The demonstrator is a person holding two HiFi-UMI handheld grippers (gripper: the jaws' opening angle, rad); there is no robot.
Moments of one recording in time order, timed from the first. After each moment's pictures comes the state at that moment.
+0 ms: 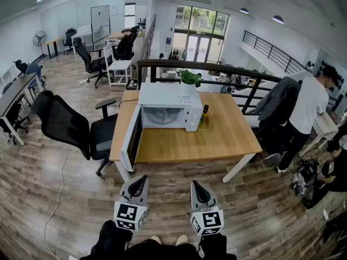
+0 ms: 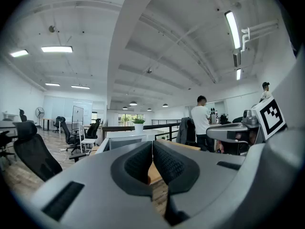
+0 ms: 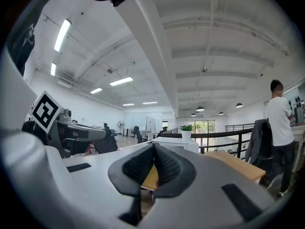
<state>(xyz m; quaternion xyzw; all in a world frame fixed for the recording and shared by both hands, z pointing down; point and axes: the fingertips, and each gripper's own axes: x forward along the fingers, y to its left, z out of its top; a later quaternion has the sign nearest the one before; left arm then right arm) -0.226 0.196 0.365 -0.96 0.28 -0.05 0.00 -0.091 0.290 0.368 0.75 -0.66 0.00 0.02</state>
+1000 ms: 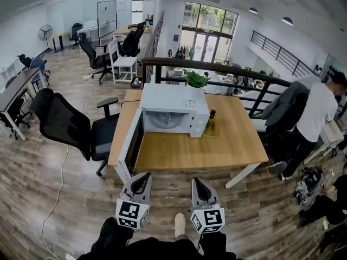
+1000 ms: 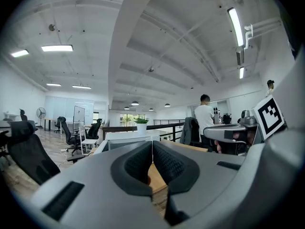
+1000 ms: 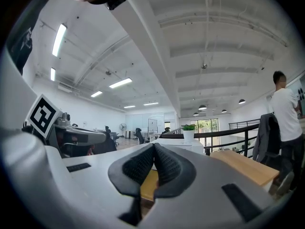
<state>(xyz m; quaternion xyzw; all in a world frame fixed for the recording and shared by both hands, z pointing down) -0.174 0.125 0.374 -0.95 0.30 -0.05 0.00 -0.041 0.208 0.375 0.73 -0.68 0.01 0.00</state>
